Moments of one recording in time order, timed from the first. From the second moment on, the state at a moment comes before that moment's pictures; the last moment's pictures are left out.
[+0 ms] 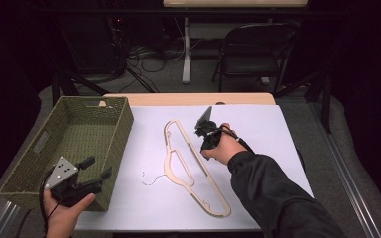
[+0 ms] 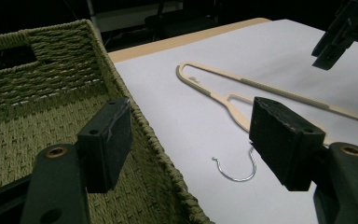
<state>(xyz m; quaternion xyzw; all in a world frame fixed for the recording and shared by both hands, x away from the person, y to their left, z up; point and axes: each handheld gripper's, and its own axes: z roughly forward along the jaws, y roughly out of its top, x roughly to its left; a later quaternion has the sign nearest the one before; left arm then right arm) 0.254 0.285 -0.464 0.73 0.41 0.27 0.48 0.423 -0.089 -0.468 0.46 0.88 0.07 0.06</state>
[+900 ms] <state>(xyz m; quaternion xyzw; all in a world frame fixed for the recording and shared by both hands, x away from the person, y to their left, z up) 0.256 0.284 -0.466 0.73 0.41 0.26 0.48 0.440 -0.054 -0.503 0.45 0.89 0.05 0.04</state>
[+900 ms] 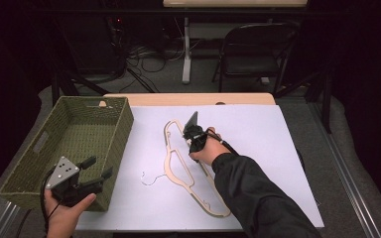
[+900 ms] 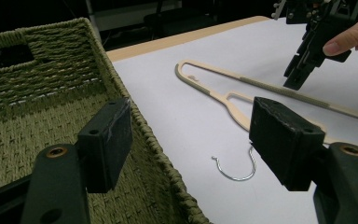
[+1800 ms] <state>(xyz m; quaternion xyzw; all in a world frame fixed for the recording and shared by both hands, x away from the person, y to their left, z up) 0.257 0.283 -0.467 0.73 0.41 0.26 0.47 0.443 -0.052 -0.525 0.49 0.87 0.04 0.03</state>
